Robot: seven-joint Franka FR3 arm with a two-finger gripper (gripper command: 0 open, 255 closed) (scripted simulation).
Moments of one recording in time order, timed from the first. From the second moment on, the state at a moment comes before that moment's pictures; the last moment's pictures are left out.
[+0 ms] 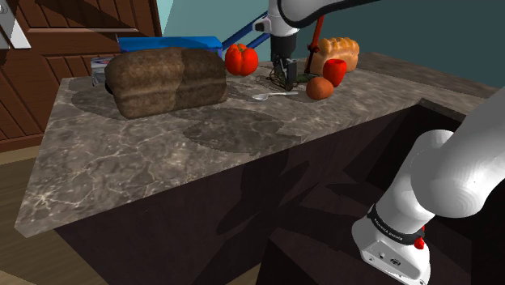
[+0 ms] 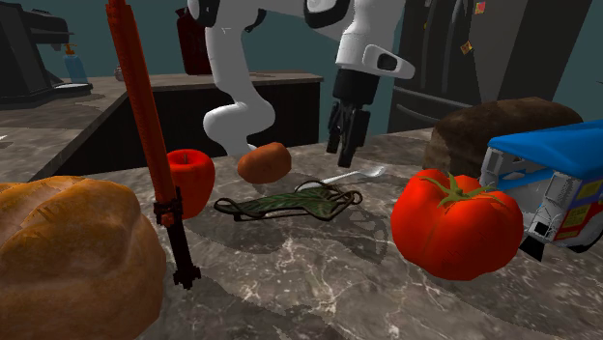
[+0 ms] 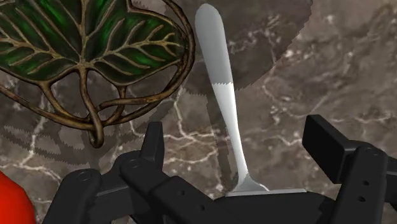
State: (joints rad) arm 0.17 -0.24 -0.09 -2.09 -0.28 1.82 -0.89
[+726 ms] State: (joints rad) arm 0.17 -0.21 -0.09 -2.16 -0.29 1.91 -0.88
